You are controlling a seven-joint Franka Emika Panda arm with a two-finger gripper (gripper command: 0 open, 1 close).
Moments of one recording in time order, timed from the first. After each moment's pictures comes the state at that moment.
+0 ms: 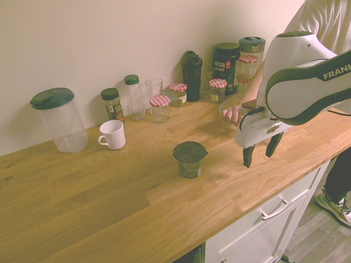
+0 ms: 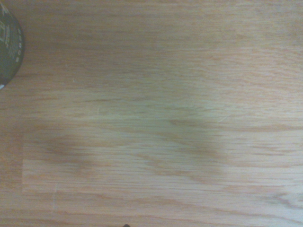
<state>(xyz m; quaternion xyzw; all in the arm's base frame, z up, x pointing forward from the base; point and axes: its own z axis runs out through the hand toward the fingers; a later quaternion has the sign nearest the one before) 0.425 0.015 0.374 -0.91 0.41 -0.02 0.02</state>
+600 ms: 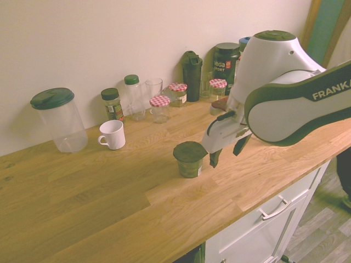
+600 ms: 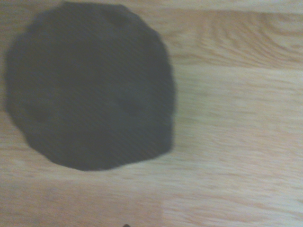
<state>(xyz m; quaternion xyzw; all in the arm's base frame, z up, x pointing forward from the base) 0.439 0.115 0.393 -0.92 0.37 -0.11 0.07</state>
